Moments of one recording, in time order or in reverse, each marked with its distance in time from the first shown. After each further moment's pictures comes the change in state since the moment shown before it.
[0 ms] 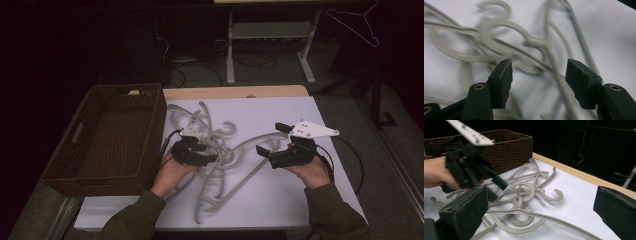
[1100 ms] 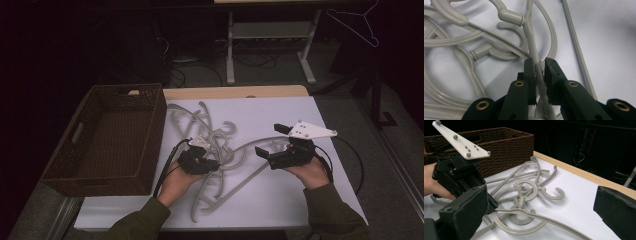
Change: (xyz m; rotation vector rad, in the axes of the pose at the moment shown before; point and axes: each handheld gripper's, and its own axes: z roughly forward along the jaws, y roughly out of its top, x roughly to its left) left arm -0.015 -0.007 0.013 0.067 -0.035 0.008; right arm 0.001 -0.003 0.002 0.012 0.006 0.005
